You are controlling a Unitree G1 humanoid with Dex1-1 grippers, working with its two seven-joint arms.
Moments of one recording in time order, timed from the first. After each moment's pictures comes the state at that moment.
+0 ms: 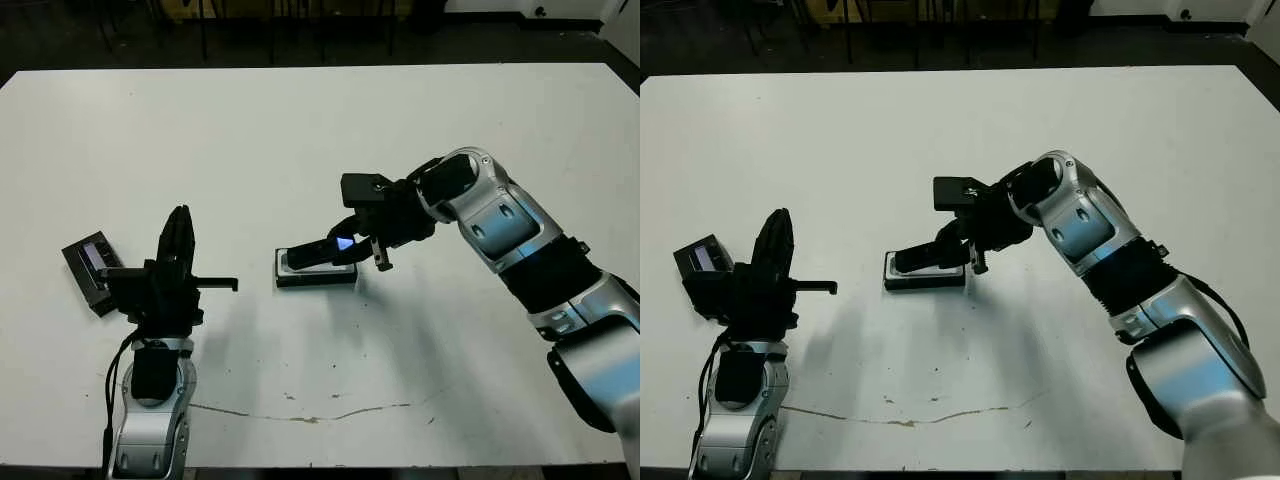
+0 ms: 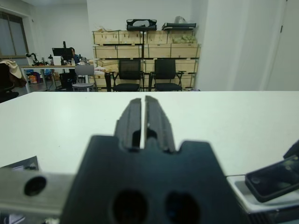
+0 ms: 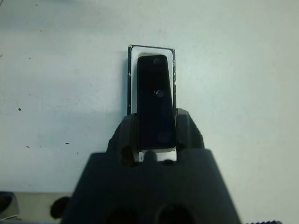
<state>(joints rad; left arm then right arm) 0.15 0.05 0.00 -0.25 0.03 -0.18 0.02 -0.89 -0.47 0.58 0.30 -0.09 0.39 1.32</state>
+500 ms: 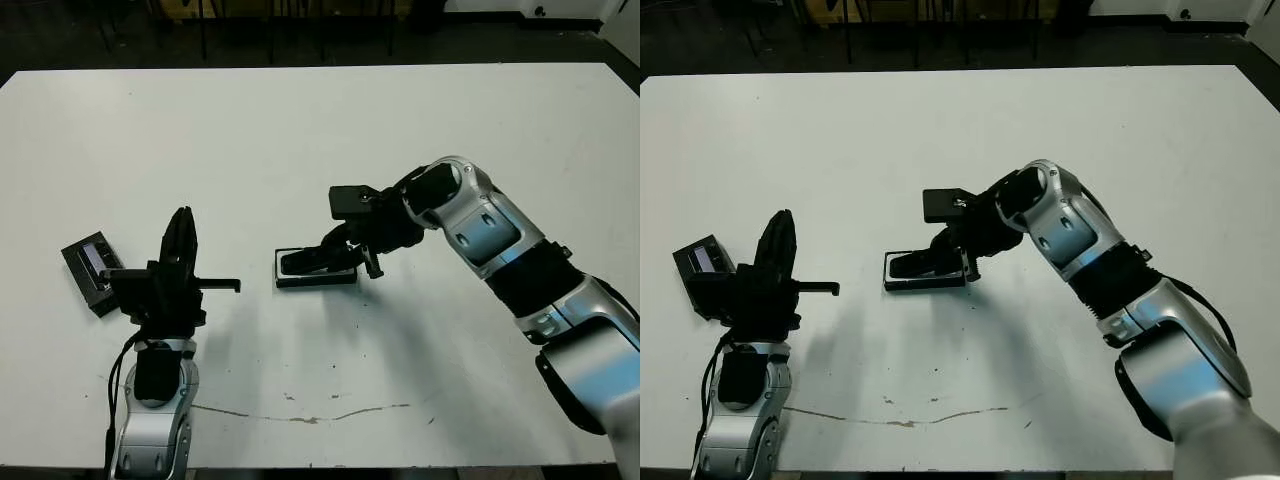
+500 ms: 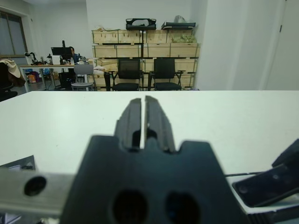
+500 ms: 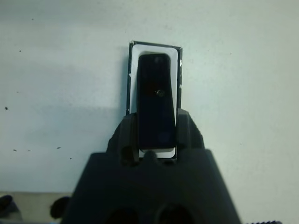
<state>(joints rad) 0.15 0.05 -0.01 -0.25 0.03 -0.18 0.03 -0.89 -0.43 0.62 0.32 -0.16 0.36 1.31</state>
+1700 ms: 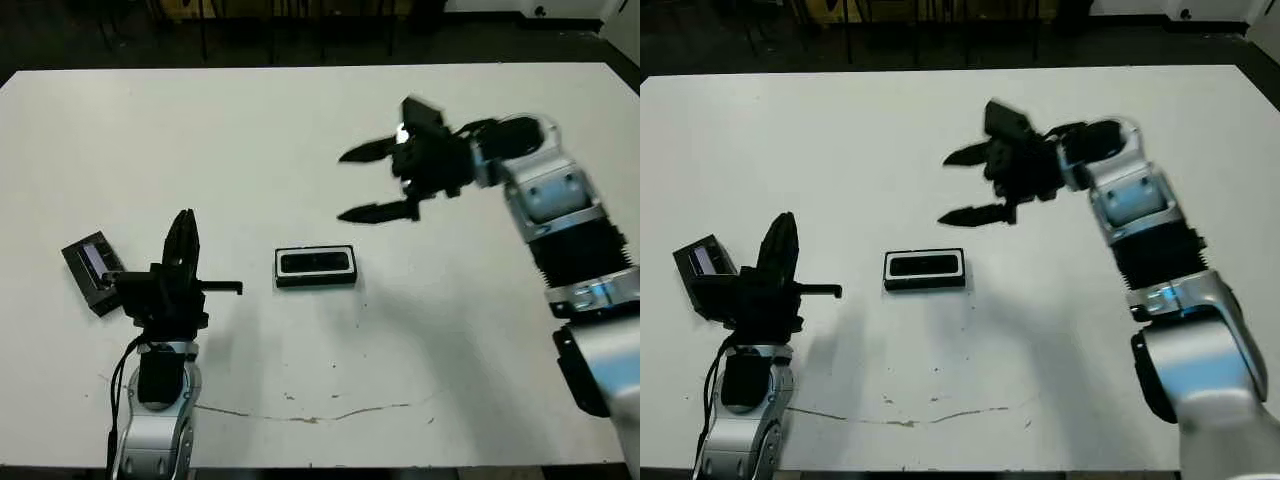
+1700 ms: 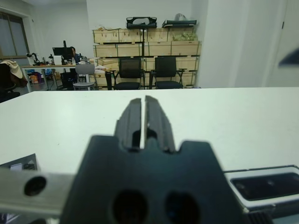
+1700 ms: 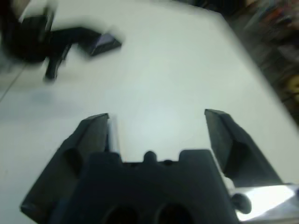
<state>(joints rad) 0.16 0.05 -0.03 -0.26 0.06 -0.18 0.05 -0.88 -0.49 0.14 0.28 0.16 0.35 1.16</state>
